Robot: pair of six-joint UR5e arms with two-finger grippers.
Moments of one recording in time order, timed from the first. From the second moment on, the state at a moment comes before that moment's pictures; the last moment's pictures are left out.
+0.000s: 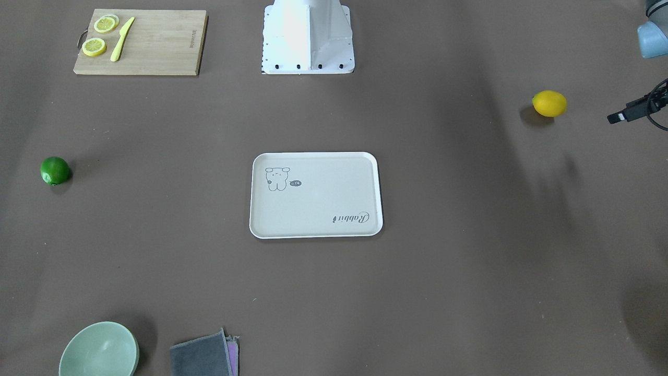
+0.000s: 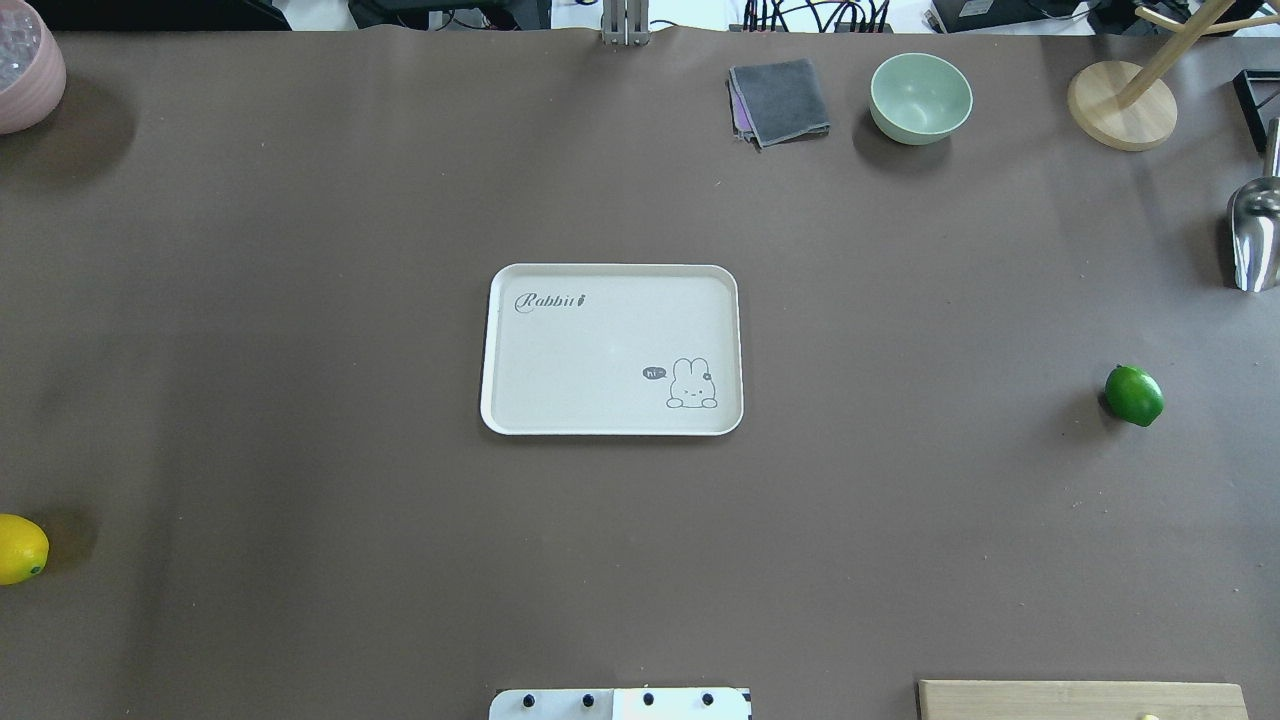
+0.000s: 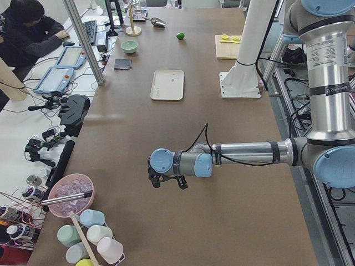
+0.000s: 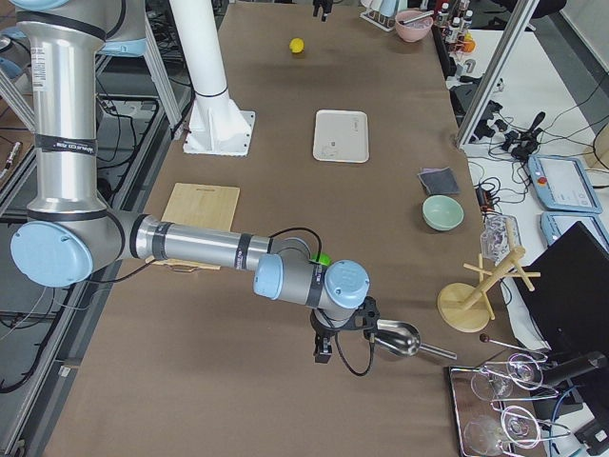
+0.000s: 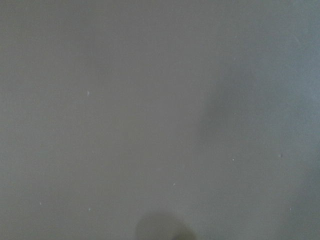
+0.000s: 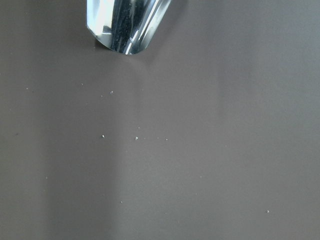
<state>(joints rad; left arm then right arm) -1.37 -1.37 -1.64 -1.66 -2.72 -0.66 1.57 -1.62 1.52 -1.64 2.34 -0.14</state>
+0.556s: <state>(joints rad) -1.33 -1.35 -1.67 -1.64 -2.71 -0.75 1.57 -1.62 1.52 -1.64 2.34 -0.14</state>
